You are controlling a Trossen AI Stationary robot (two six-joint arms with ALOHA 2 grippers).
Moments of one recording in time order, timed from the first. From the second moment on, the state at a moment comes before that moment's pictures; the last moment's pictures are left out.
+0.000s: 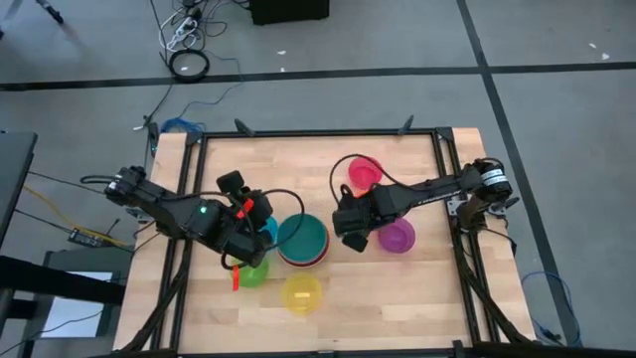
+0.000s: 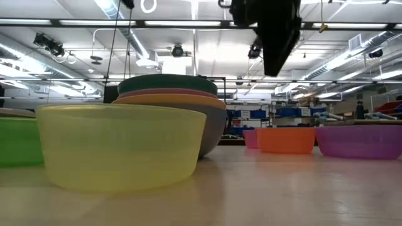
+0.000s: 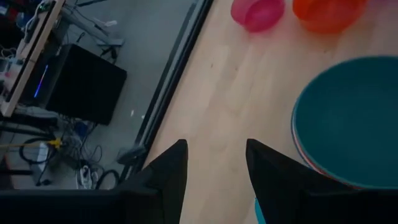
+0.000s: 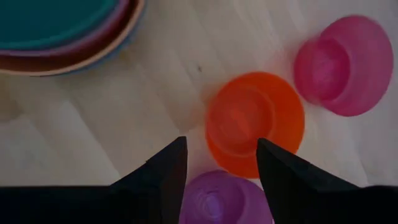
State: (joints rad) left arm -0.45 1.55 1.64 -1.57 -0.90 -0.71; right arm 0.20 1.78 1.59 -1.28 0.32 0.68
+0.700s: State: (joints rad) left arm -0.53 1.55 1.55 -1.56 -0.86 -0.88; right arm 0.01 1.79 1.18 -0.77 0.13 0.62
